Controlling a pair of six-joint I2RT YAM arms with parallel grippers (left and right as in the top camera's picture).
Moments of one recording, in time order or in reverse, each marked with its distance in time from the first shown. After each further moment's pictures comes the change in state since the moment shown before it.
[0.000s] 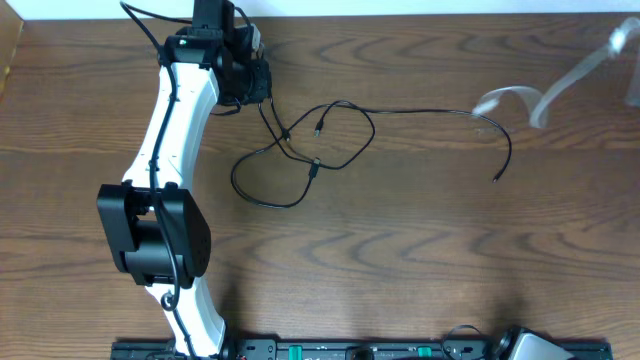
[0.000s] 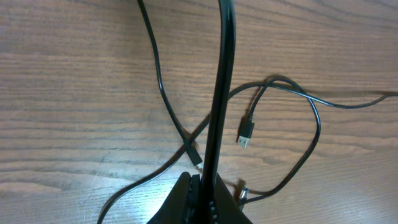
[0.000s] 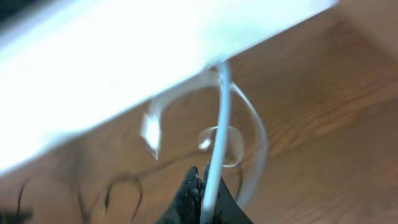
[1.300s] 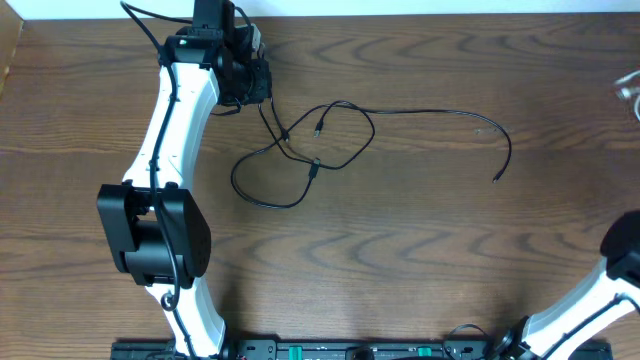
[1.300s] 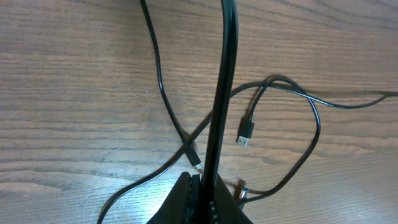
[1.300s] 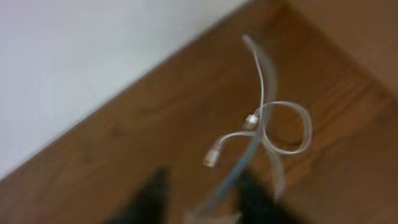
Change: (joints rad) left arm 0.000 0.000 0.000 -0.001 0.000 -0.001; right arm -0.093 0.760 0.286 0.214 0.120 -0.061
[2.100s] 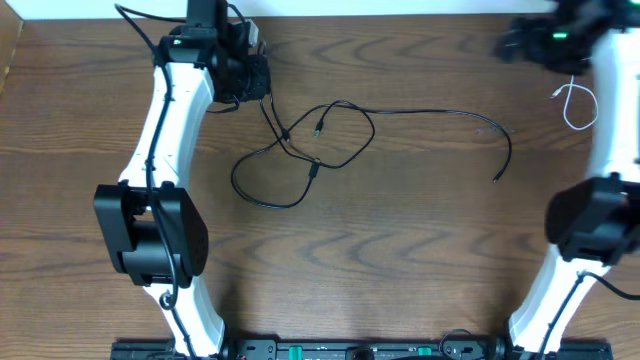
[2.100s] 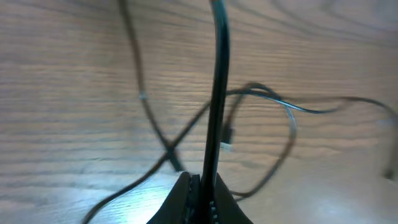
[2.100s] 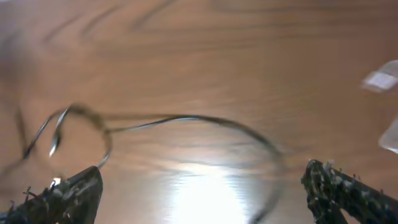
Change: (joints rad) left arm 0.027 0.000 0.000 0.033 0.108 -0.010; right arm 0.462 0.047 0.000 -0.288 -0.099 -0.156
